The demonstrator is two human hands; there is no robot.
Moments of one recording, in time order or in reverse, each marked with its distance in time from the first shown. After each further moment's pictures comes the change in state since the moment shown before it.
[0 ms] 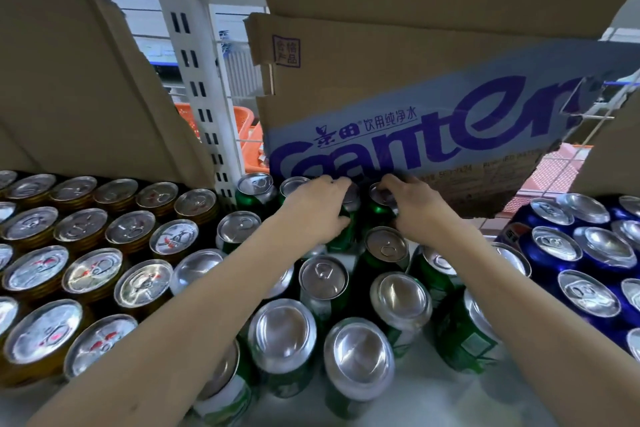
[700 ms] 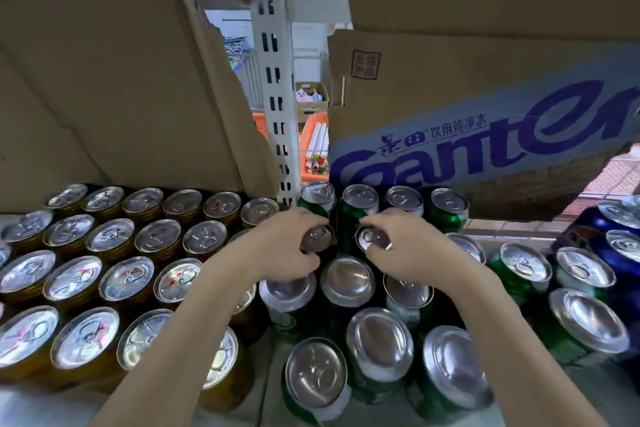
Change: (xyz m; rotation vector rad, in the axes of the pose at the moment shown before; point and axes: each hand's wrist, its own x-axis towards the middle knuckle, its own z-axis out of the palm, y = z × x) left_hand -0.087 -0.108 -0.029 -0.259 -0.170 -0.001; right_hand -0.032 -0.120 0.015 0.132 -0.112 -0.125
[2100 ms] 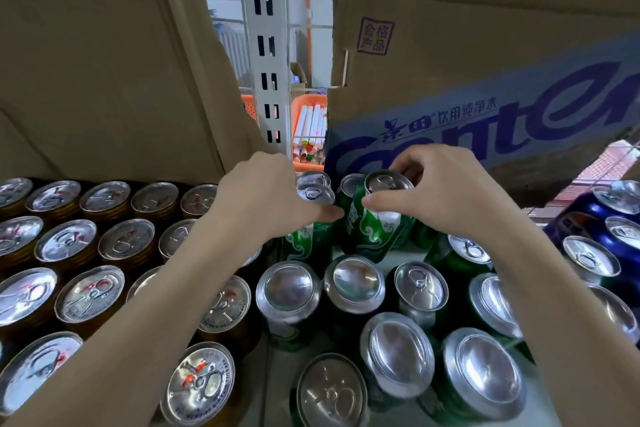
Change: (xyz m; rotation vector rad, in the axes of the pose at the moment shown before) left_hand 0.023 0.003 -0.036 0.168 0.242 -0.247; right_hand 0.006 -0.021 -0.049 0.118 0.284 0.166
